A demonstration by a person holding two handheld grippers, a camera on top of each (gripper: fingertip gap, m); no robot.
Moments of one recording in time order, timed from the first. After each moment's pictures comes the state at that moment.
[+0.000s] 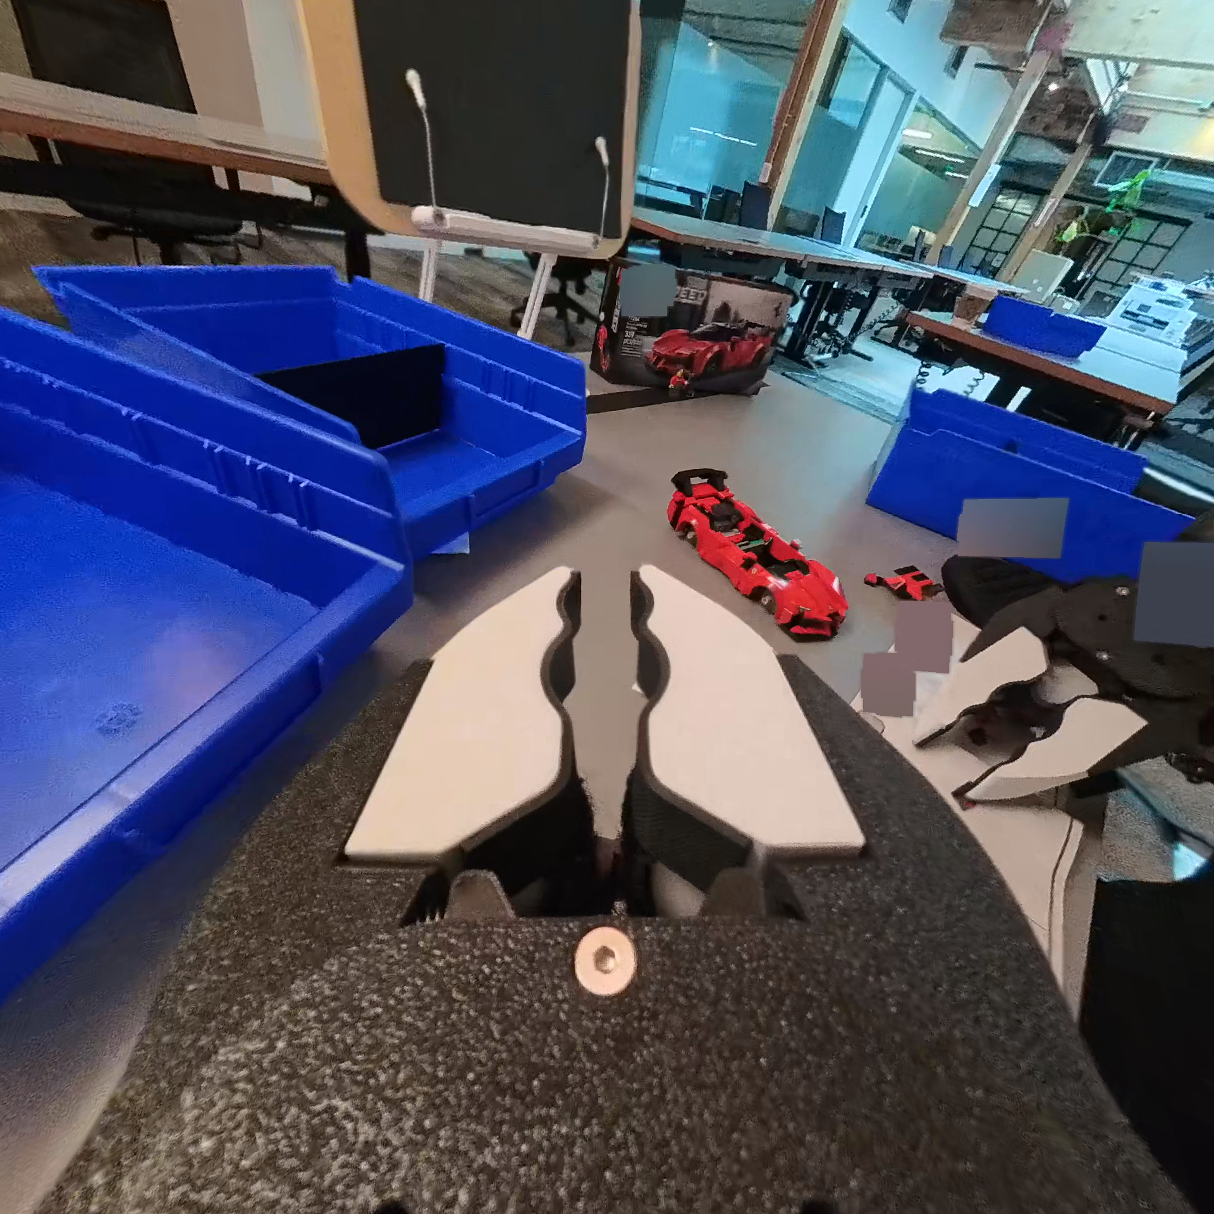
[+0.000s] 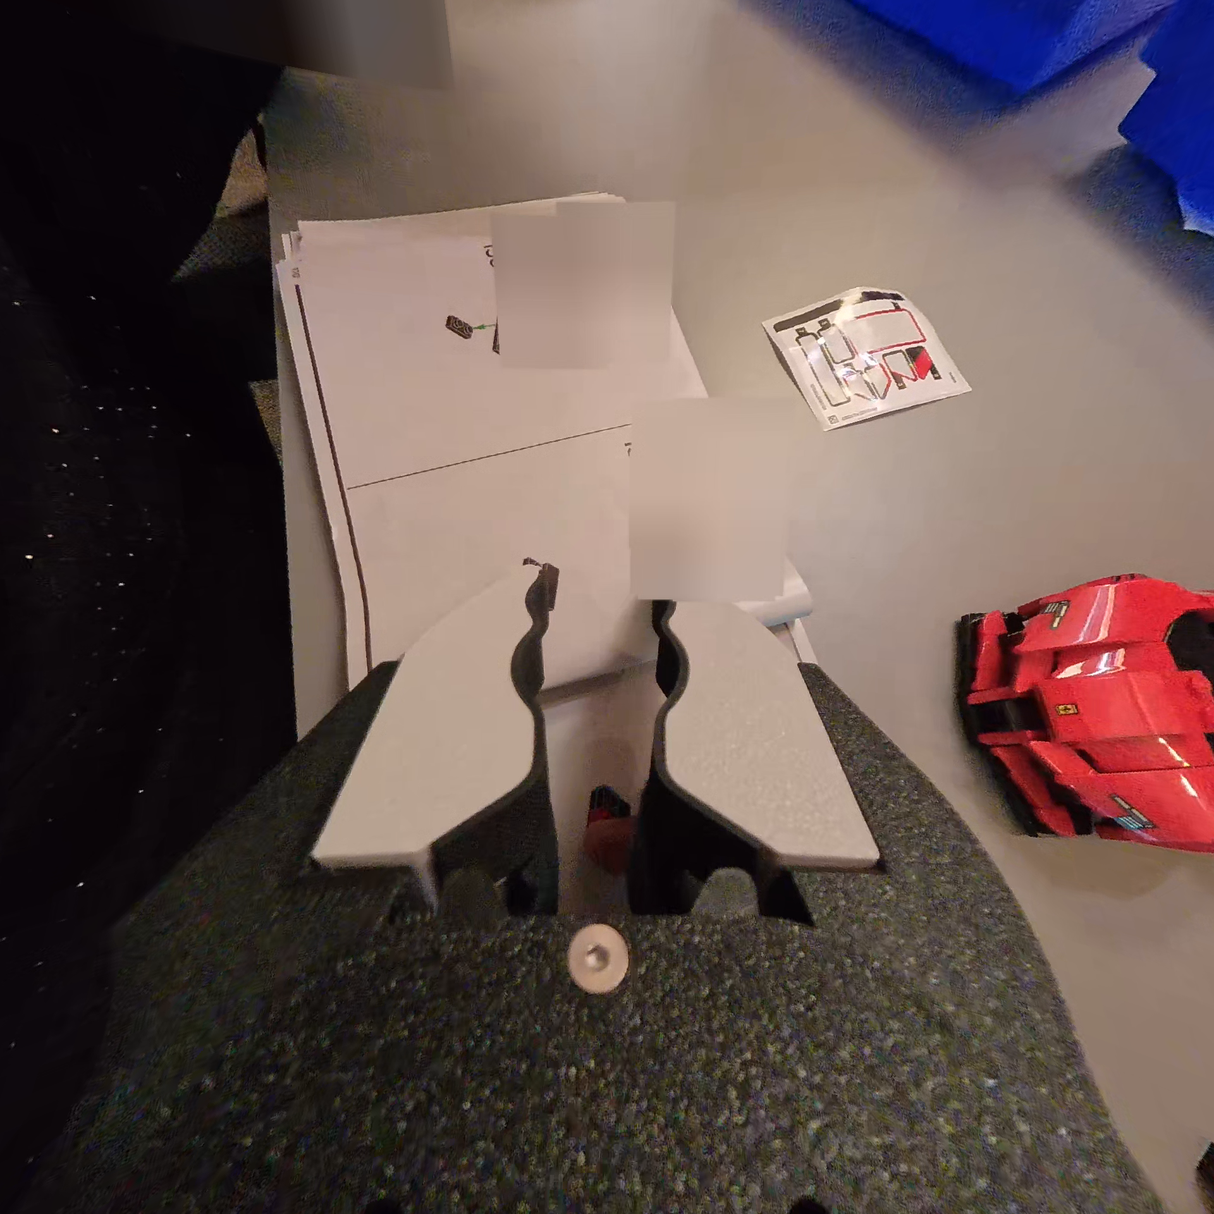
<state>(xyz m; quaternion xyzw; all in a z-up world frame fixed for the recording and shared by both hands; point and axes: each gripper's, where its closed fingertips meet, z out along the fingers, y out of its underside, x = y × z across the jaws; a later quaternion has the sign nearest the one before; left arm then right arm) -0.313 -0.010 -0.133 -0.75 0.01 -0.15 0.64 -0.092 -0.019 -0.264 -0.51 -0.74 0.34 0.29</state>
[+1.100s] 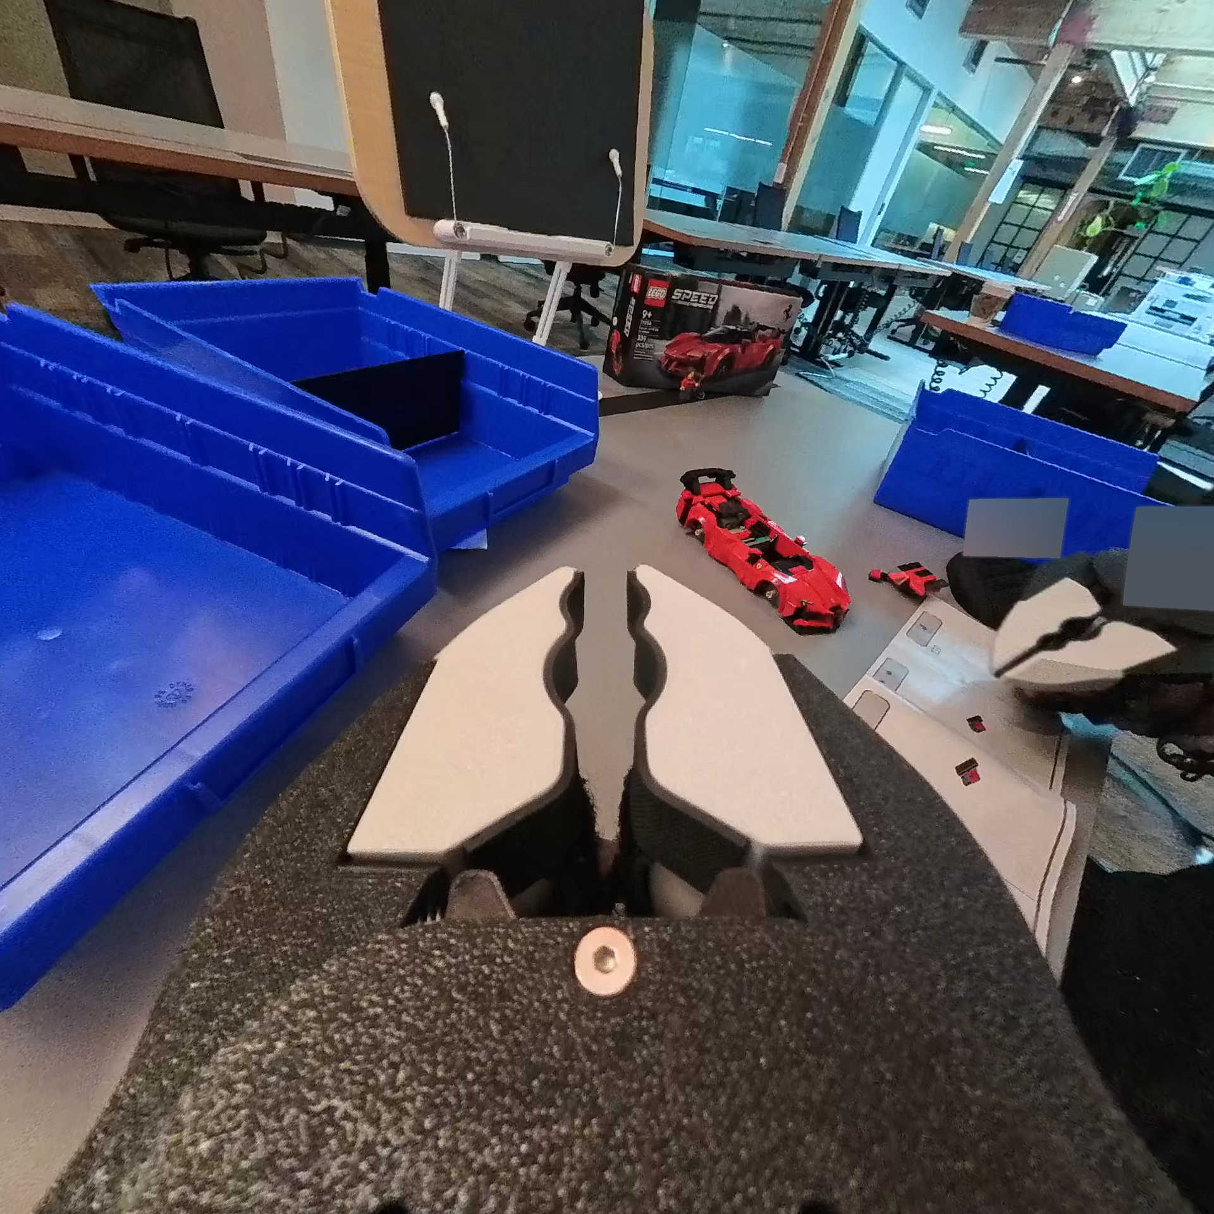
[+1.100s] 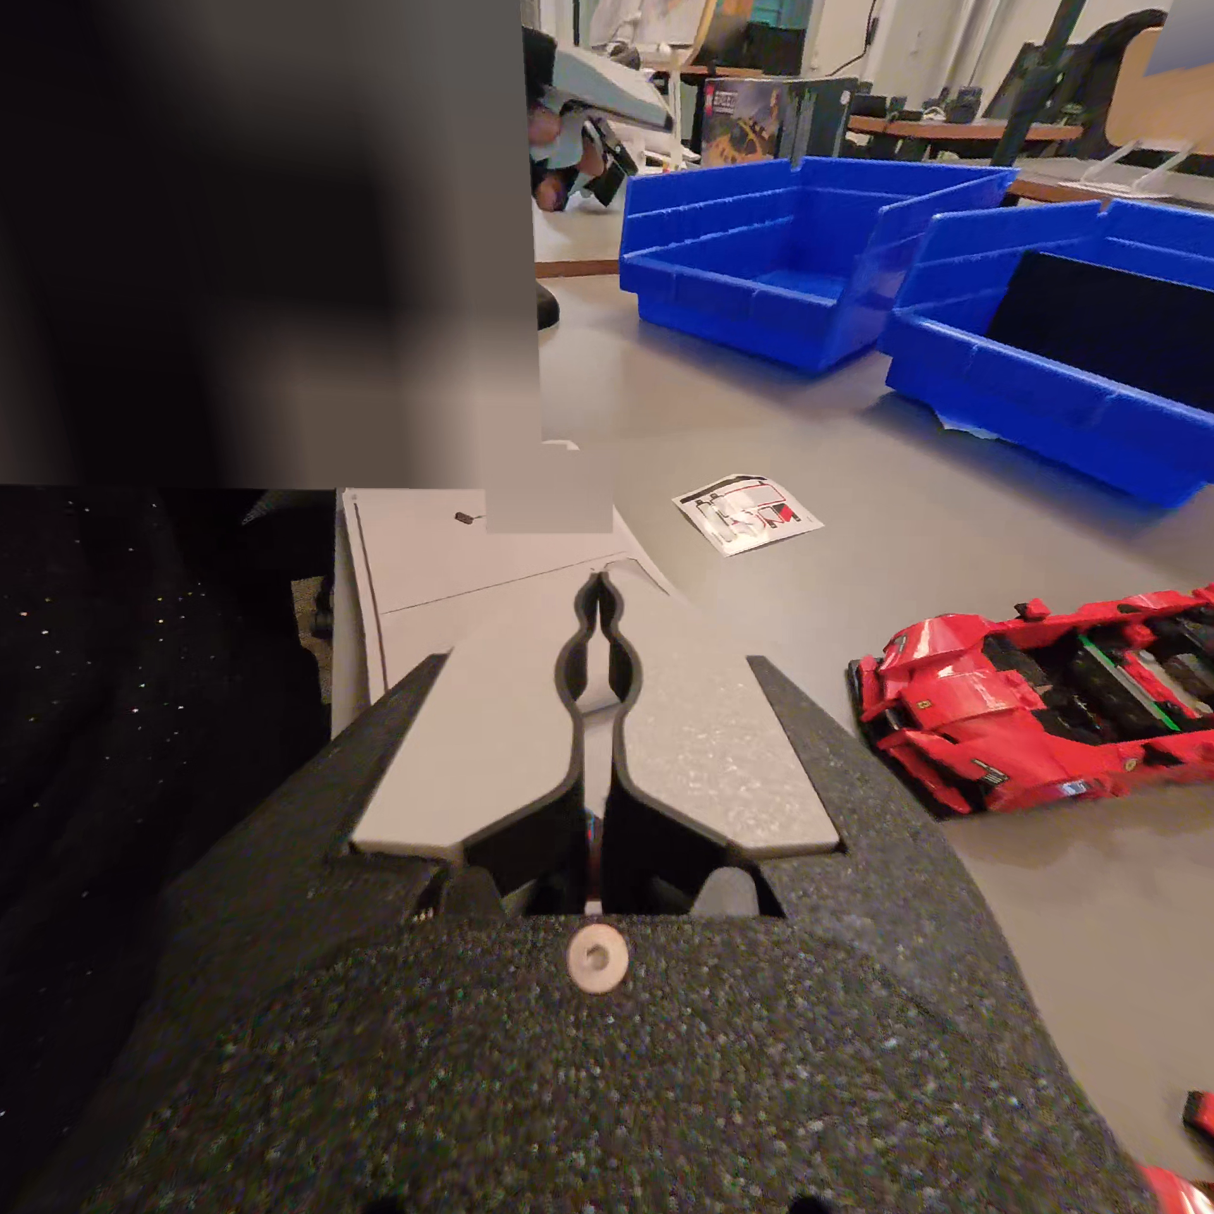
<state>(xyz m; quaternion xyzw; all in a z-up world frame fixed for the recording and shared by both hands) -0.320 -0.026 -0.126 -0.75 0.01 -0.13 0.64 -0.084 -0.003 -0.207 -0.48 -0.62 0.48 0.40</state>
